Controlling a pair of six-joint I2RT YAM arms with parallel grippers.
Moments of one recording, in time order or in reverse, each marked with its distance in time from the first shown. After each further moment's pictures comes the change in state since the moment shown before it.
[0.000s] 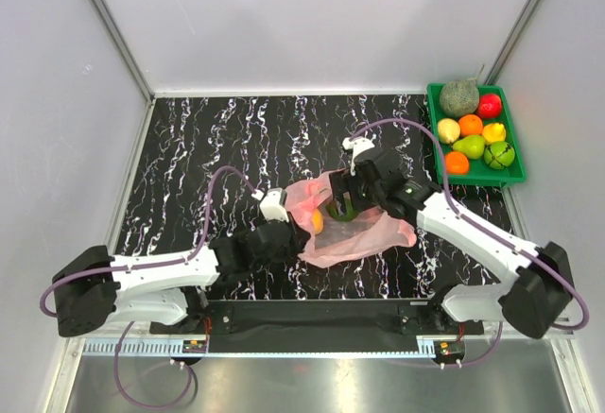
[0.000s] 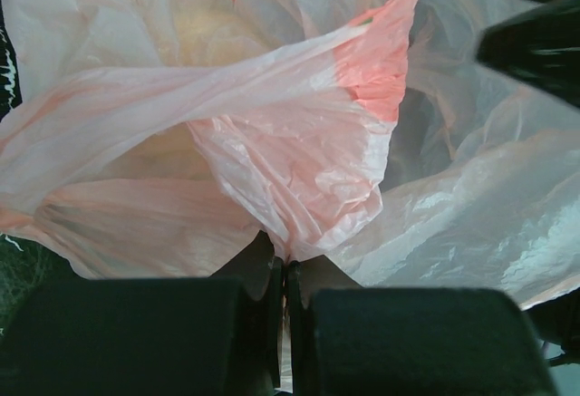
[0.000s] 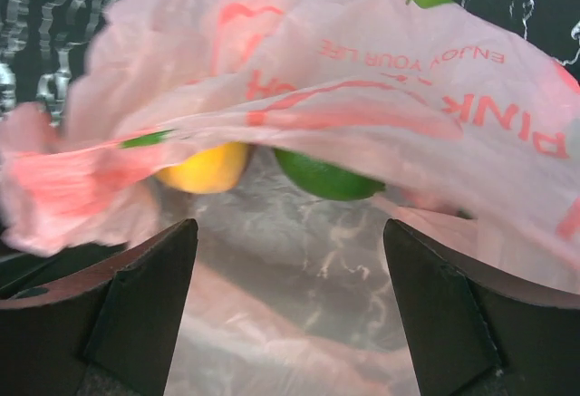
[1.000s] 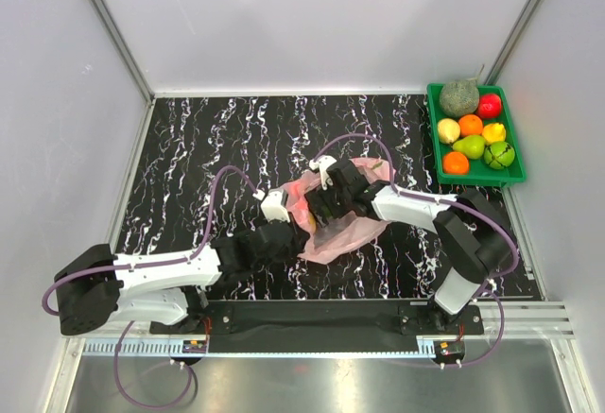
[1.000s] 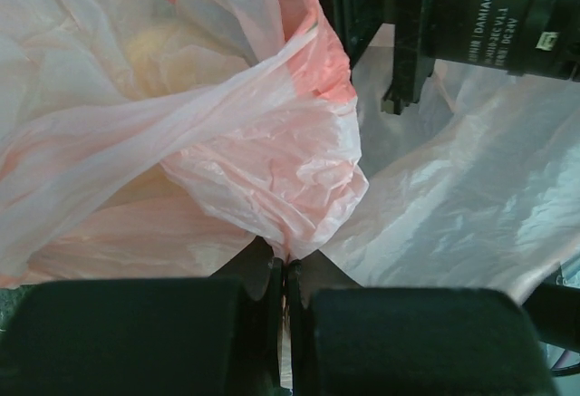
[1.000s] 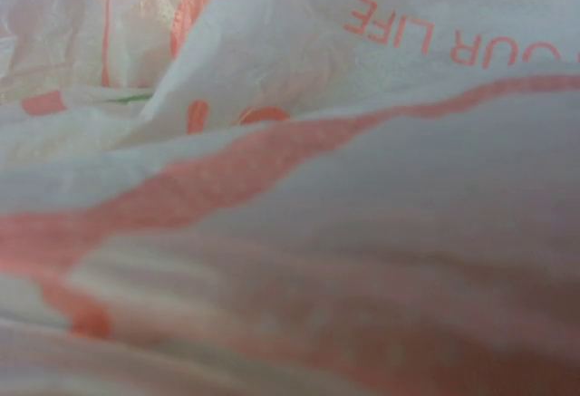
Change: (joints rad) left arm 0.000 0.010 0.004 -0.003 -0.018 0.019; right arm 0.000 0.422 -0.076 0.392 -0.109 -0.232
